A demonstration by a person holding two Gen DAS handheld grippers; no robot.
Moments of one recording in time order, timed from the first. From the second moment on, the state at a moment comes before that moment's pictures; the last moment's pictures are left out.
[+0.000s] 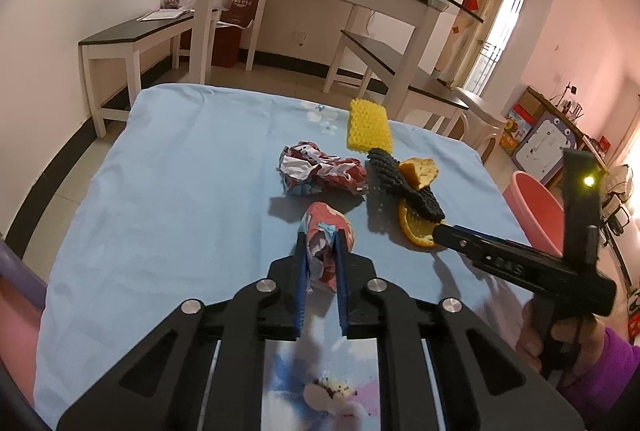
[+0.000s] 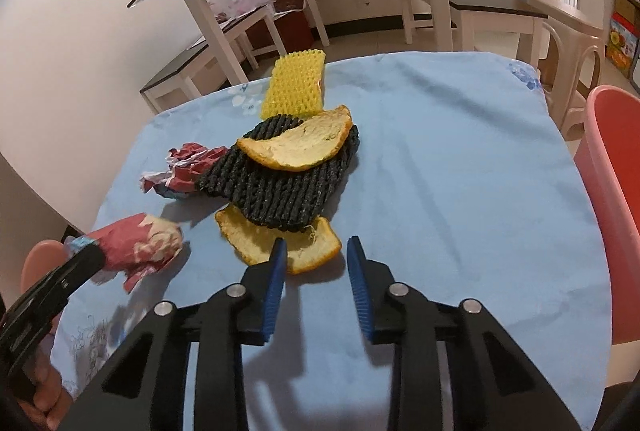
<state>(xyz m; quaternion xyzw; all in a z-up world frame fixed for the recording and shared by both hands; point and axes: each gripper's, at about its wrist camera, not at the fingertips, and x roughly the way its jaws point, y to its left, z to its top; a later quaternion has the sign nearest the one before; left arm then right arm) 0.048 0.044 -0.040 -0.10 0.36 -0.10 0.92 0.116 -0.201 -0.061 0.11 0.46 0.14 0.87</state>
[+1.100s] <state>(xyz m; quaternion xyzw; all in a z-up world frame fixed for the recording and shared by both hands) -0.001 0.004 -0.009 -0.07 0.33 -0.12 0.93 0.015 -0.277 0.001 0.13 0.38 0.11 0.91</state>
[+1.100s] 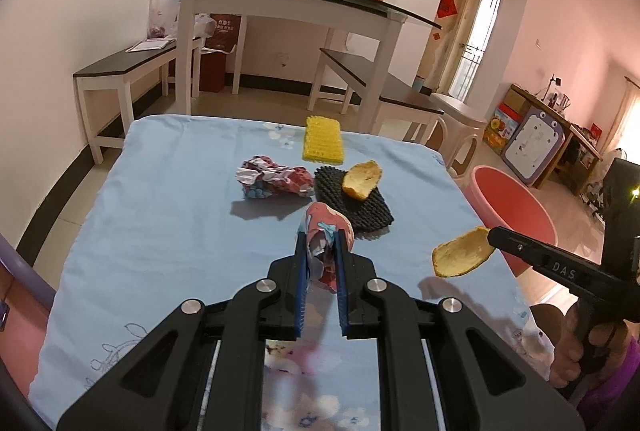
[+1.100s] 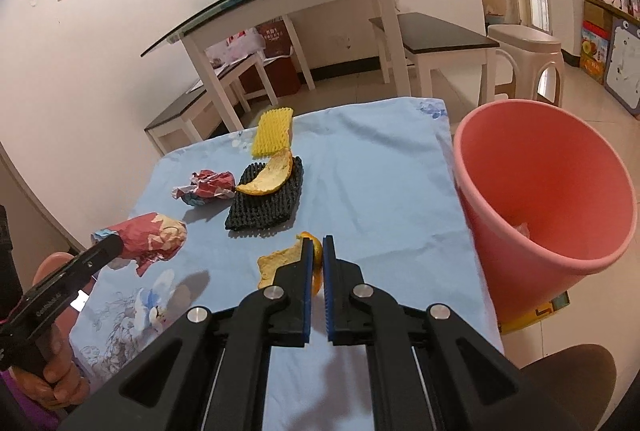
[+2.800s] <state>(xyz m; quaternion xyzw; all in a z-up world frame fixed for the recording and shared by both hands) 0.059 -0.274 -0.009 0.05 0.32 -0.34 0.88 -0.009 -0.483 -0.005 0.18 0.31 -0.09 0.93</state>
